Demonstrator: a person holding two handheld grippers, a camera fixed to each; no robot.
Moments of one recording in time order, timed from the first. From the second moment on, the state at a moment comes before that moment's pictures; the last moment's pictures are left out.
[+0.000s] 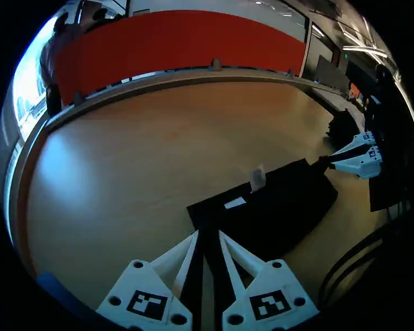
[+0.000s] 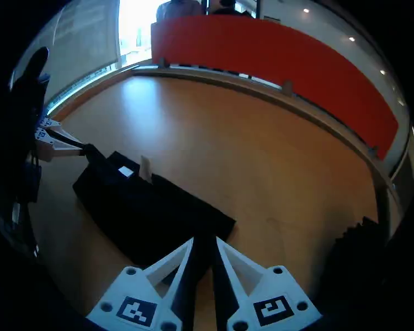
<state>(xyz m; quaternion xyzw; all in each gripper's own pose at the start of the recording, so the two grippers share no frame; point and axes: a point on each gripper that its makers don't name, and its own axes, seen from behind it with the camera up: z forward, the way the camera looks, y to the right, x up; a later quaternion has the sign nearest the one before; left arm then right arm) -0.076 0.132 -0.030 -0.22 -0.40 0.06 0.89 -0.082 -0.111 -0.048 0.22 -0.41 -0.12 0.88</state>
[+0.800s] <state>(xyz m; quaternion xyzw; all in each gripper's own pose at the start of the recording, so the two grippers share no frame) -0.109 0.122 -0.009 -0.18 -0.42 0.09 0.89 -0.105 -0.095 -0.028 0.17 -0.41 -0.14 0.88</state>
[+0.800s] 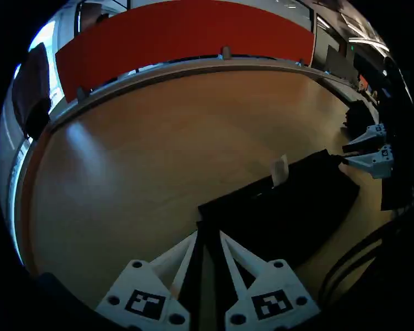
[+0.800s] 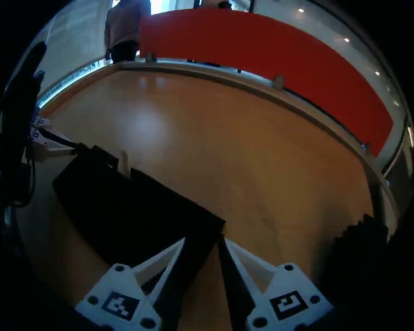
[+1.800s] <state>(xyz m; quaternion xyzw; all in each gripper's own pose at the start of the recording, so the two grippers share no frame) -0.099 0.098 0.014 -0.15 -0.40 0.10 0.90 -0.097 -0.085 -0.009 0.13 -0.39 -0.14 0.90</state>
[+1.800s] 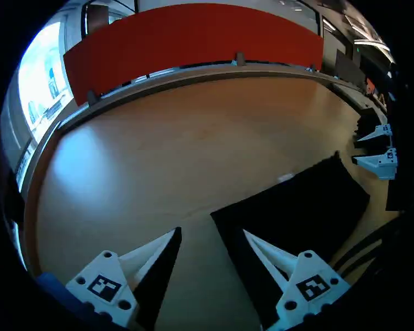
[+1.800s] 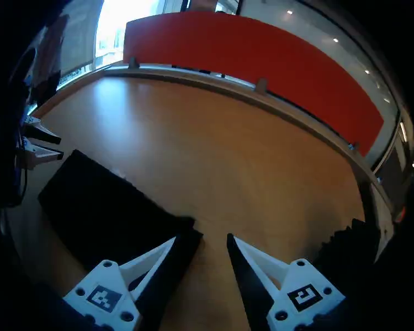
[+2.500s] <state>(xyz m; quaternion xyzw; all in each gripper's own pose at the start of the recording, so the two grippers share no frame) -0.083 0.064 -0.057 -0.11 -0.41 0.06 0.90 -0.088 -0.104 -0.074 0.17 -0.39 -0.13 0.89</state>
